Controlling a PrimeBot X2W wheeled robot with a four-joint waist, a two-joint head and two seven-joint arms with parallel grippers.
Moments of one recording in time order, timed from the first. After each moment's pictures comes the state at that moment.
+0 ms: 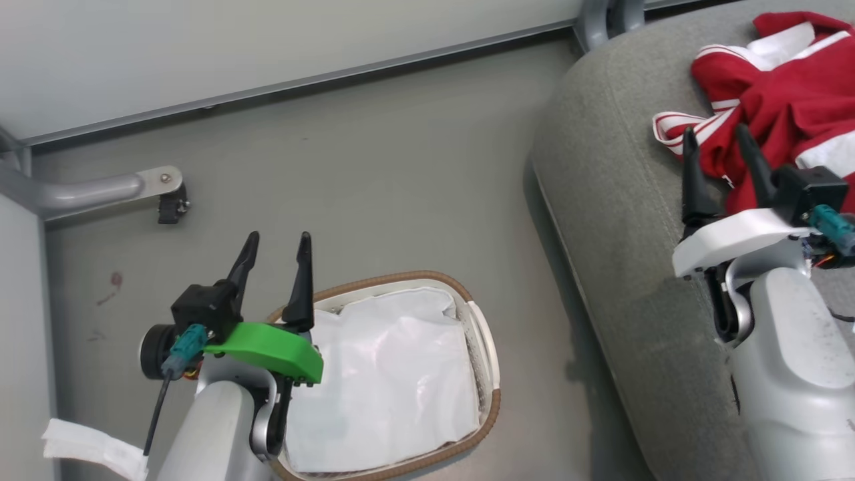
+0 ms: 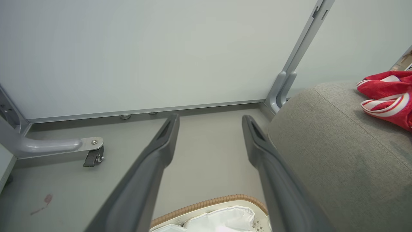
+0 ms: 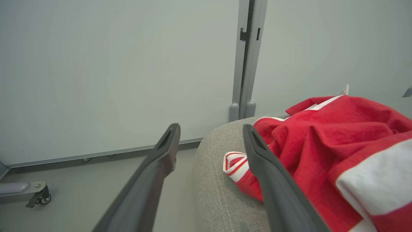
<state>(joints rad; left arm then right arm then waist) -0.33 0.05 -0.22 0.45 -0.31 -0.11 -0.26 -0.57 -0.10 -0.10 0.52 0.14 0.13 -0.26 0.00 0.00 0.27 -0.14</state>
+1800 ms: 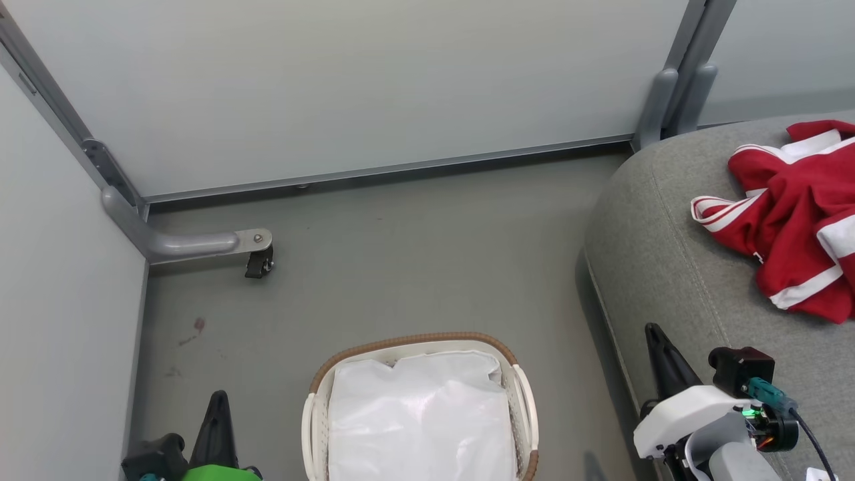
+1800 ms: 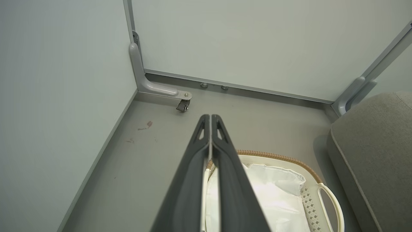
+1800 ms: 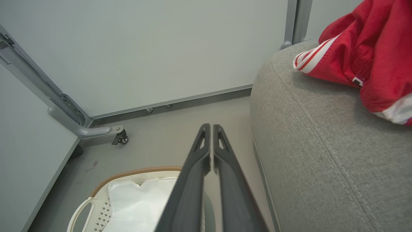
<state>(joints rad) 0.03 0.05 -0.03 0.39 -0.32 -0.06 -0.26 -0.17 -0.04 0.02 0.50 0.27 0.13 -0.26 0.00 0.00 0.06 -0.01</state>
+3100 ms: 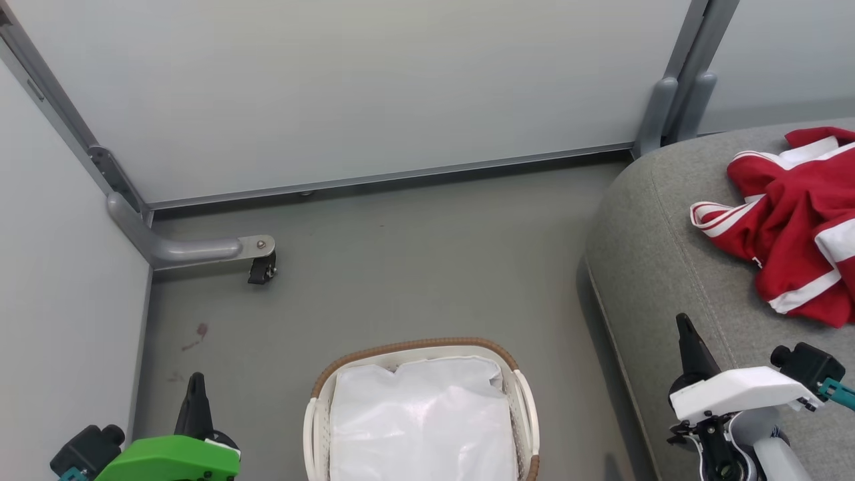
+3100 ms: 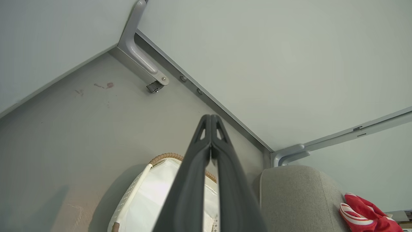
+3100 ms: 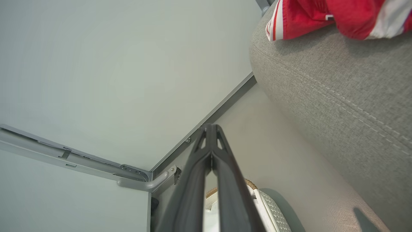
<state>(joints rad) -0.01 0.04 0.03 0.33 -0.89 -0.09 -0.09 -0.15 -0.04 -0.04 0.39 0.86 0.13 -0.10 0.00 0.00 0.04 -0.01</state>
